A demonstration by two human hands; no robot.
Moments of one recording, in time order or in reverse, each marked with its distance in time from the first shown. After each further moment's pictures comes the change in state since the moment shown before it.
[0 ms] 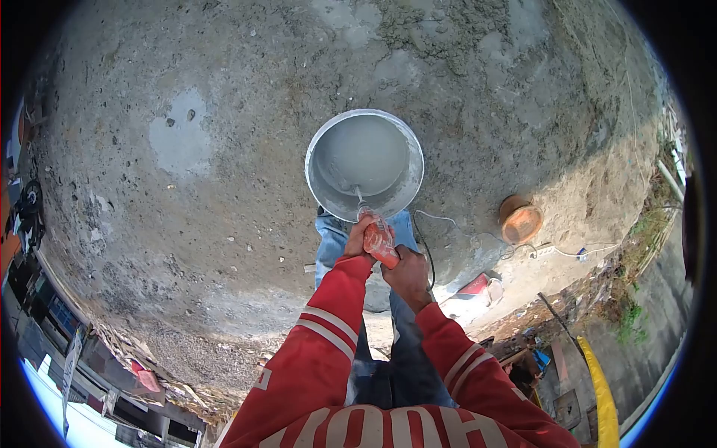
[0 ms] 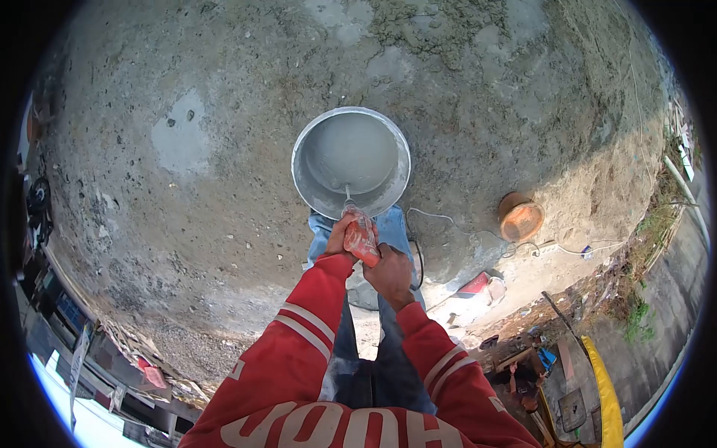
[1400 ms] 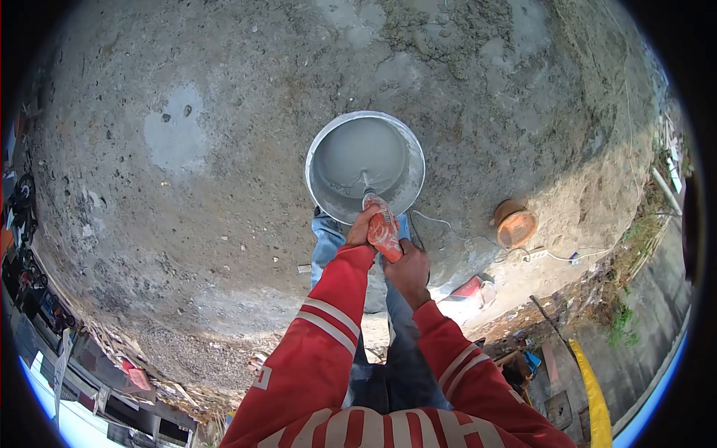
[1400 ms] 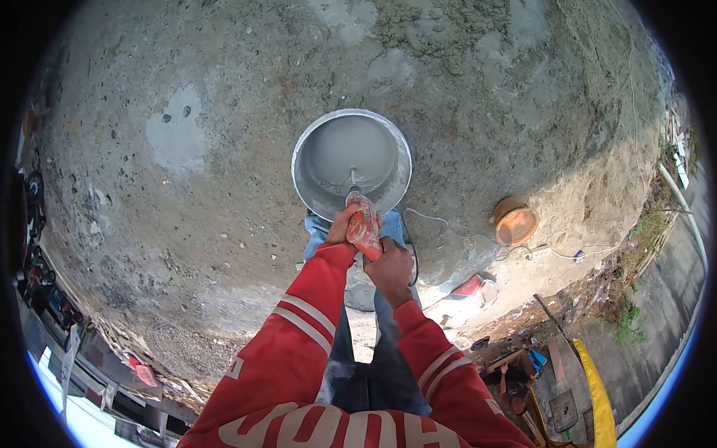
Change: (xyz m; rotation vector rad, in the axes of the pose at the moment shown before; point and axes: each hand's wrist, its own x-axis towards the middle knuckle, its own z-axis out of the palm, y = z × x) left_hand 0.017 0.026 0.032 0.178 -0.143 -0.042; right_hand 0.020 -0.009 0.005 -0.037 0.092 0.005
